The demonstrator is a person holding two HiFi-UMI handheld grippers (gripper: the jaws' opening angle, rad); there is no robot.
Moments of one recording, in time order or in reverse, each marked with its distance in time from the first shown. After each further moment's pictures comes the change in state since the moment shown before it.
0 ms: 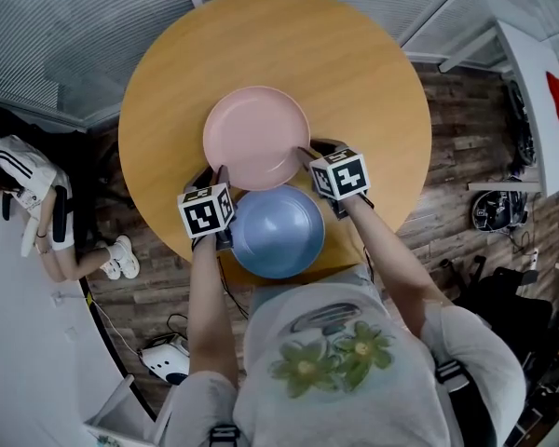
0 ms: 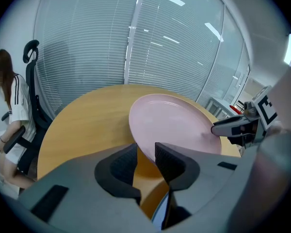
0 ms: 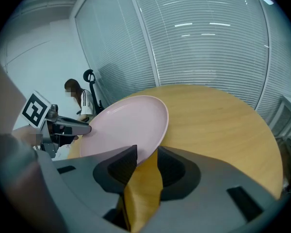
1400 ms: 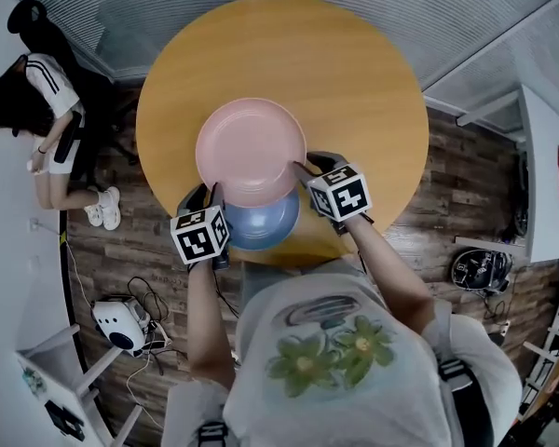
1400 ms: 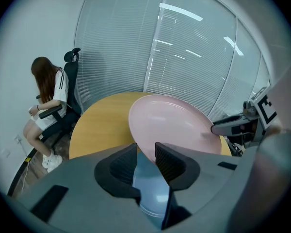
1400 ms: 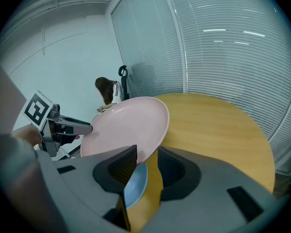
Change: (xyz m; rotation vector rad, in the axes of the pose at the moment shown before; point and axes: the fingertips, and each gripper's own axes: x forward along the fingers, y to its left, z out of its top) left arm -0.148 -0.067 -0.088 -0.221 -0.129 0.193; right arm -0.114 0.057 -0.033 -0.285 0.009 0.202
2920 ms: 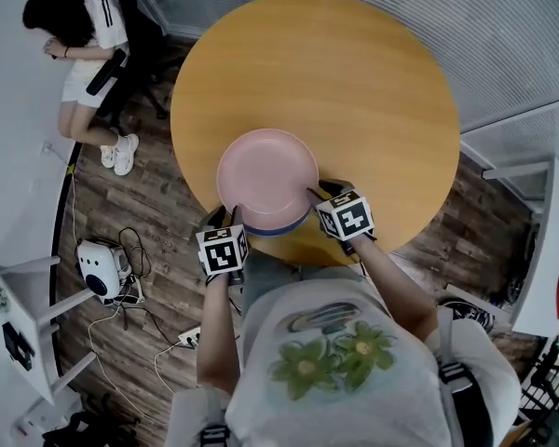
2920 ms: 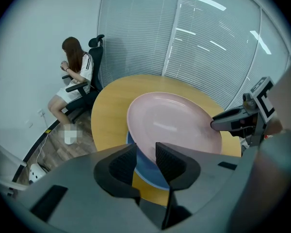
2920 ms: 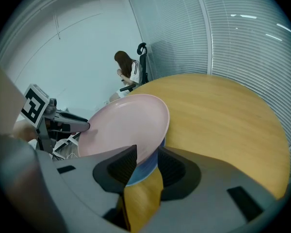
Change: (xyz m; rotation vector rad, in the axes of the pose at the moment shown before) left arm -0.032 -0.002 -0.125 -0.170 0.129 0.193; right arm 0.029 0.034 -0.085 -0.157 0.207 0.183
